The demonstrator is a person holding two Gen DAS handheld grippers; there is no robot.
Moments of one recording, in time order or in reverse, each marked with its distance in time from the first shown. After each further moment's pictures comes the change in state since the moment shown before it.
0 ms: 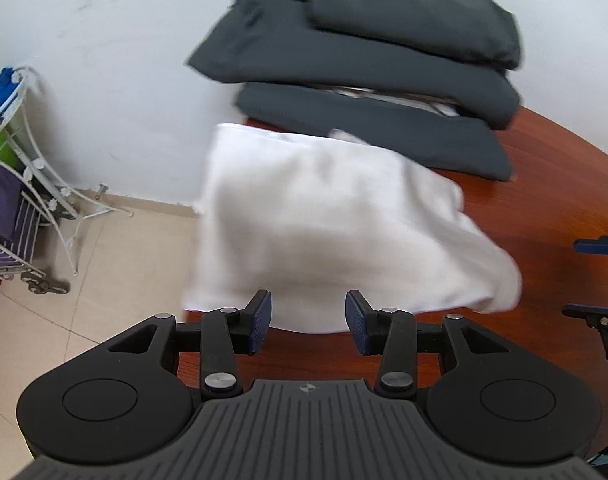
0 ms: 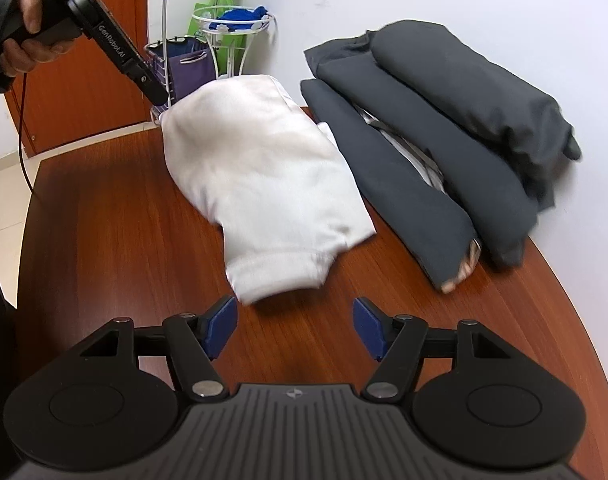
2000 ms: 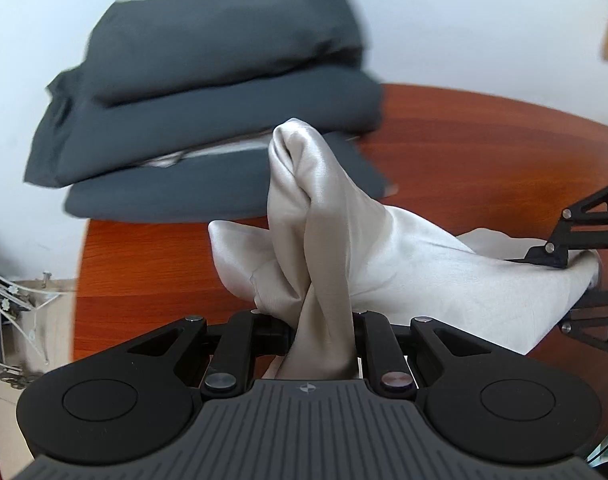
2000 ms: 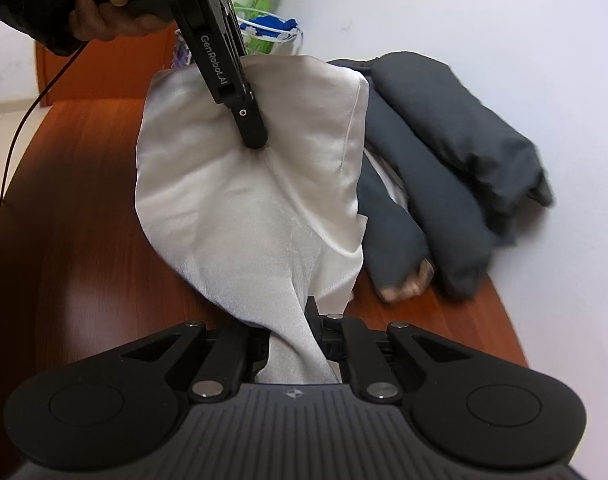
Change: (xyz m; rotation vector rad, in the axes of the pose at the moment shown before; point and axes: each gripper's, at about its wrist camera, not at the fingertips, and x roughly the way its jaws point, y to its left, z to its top) left arm 0.048 -0.101 0.065 0.245 -0.007 -0.104; right arm -0.011 -0.027 -0.016 -0.220 -0.059 -0.036
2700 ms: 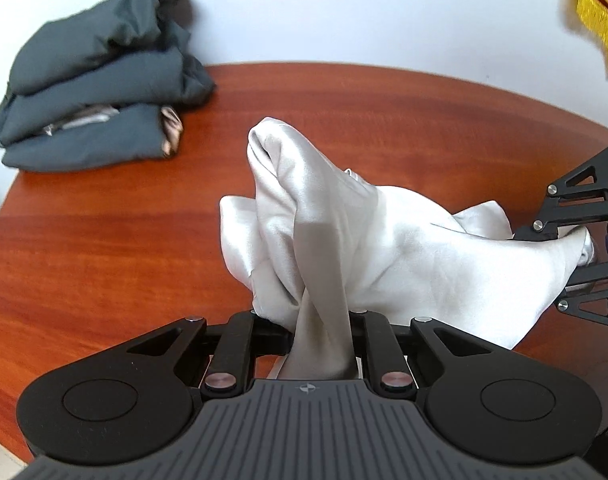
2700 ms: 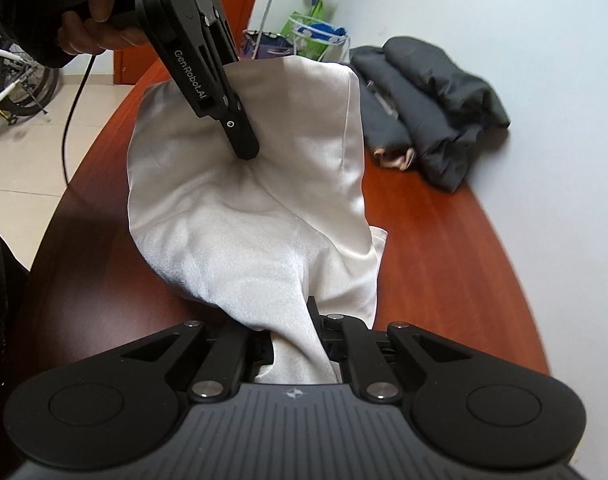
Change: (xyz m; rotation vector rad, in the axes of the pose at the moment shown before) left arm -0.014 -0.341 -0.041 -0.081 -0.059 0.087; right arm -0.199 -0.056 -0.246 -0.135 -0.064 0.114
